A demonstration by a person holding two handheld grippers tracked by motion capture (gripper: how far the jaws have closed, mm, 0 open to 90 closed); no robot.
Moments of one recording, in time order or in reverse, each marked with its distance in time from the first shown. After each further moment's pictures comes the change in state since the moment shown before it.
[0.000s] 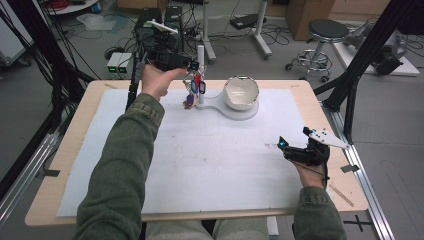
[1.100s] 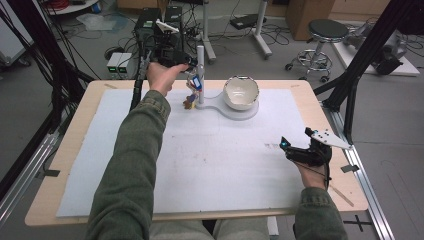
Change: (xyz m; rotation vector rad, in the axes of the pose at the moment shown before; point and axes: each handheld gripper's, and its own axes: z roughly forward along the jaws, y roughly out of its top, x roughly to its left) left arm 0.026 0.007 0.028 0.007 0.115 -0.080; right arm -0.005 -0.002 -0.003 -0.002 -0.005 0.012
